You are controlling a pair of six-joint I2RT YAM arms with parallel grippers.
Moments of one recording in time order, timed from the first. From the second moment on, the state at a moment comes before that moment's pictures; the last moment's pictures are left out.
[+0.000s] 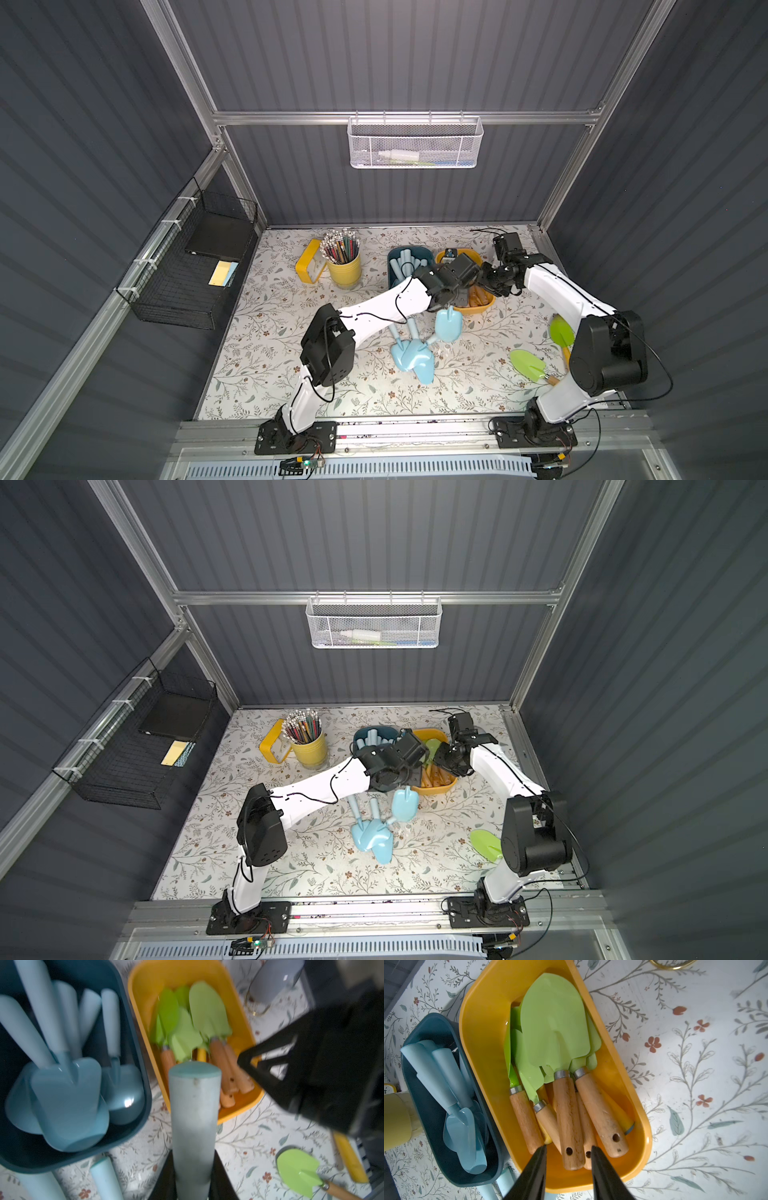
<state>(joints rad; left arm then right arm) -0.95 2.08 1.98 -0.79 -0.24 -0.71 0.21 1.62 1.23 -0.70 -0.12 0.62</state>
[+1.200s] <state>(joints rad) -0.64 2.33 2.19 -0.58 -0.13 -0.59 0.20 1.63 1.24 -0.70 -0.11 0.62</state>
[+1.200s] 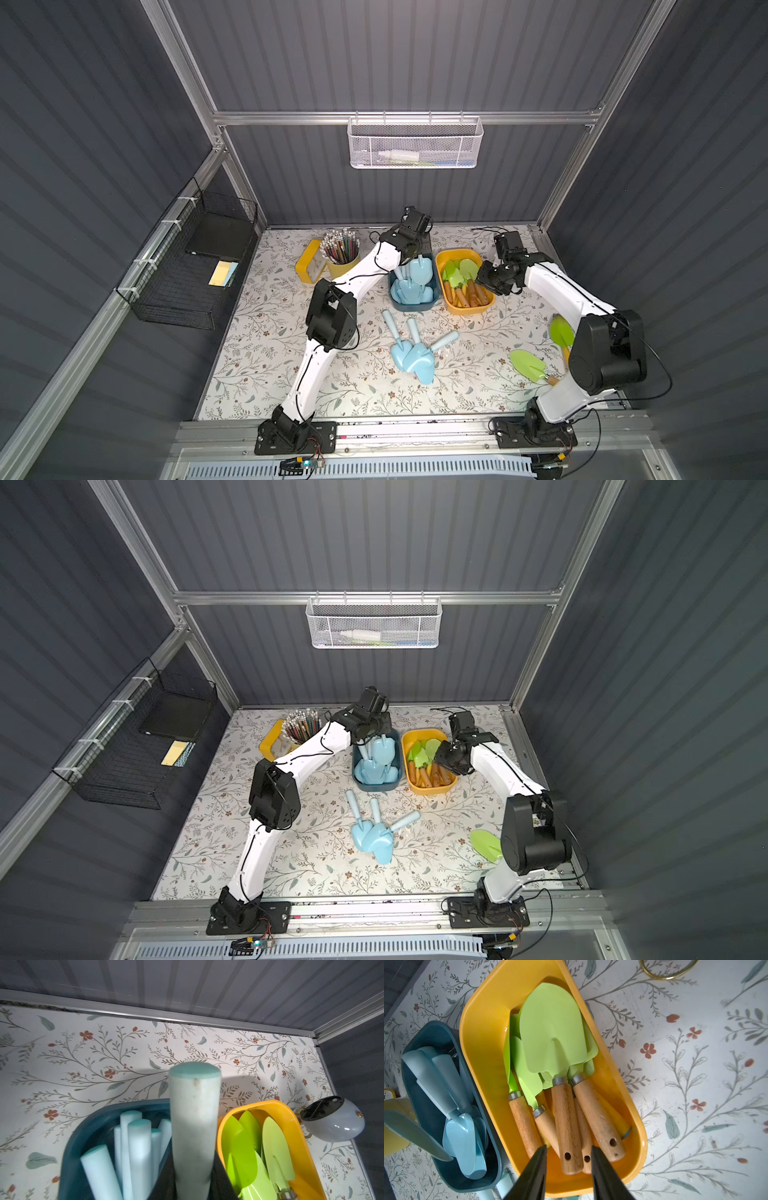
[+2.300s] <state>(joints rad) -0.67 2.34 2.04 -0.51 -0.08 -0.65 0.15 1.63 1.19 -0.70 -0.12 0.61</state>
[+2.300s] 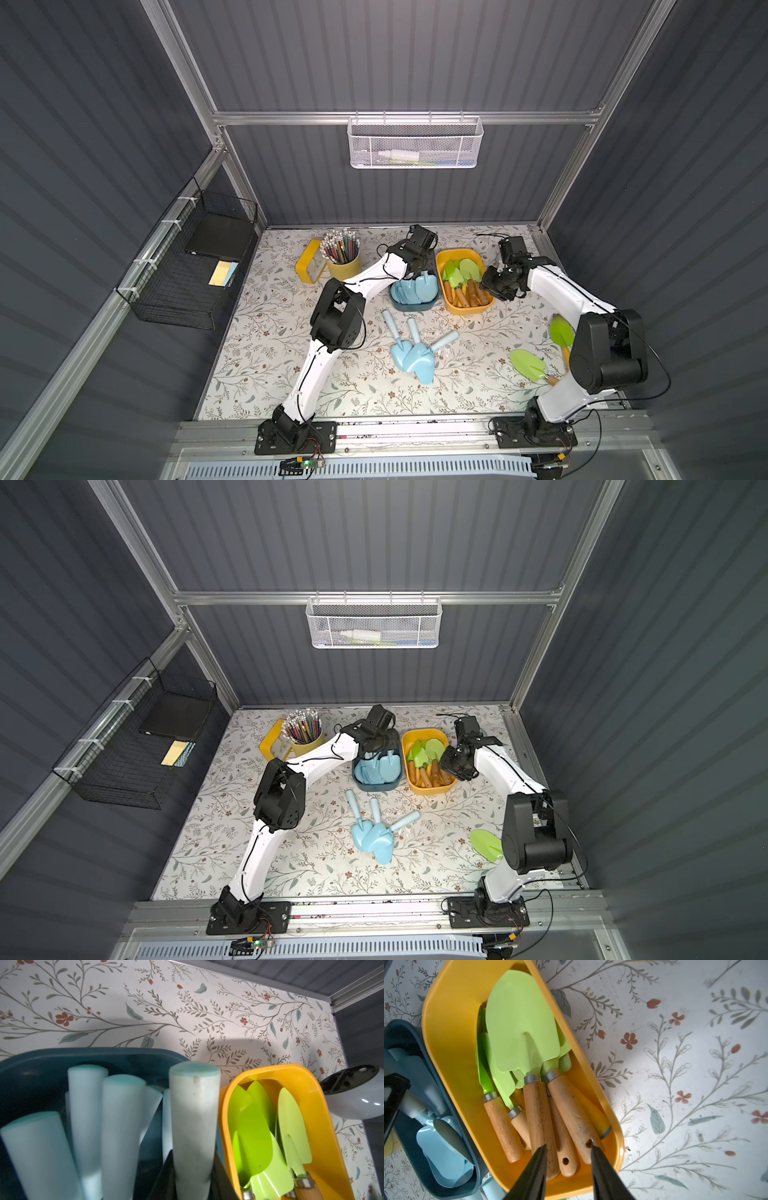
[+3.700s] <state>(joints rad) -0.69 2.34 2.16 -0.47 -0.04 -0.63 -0.56 1.41 0.73 -0.70 0.03 0.70</state>
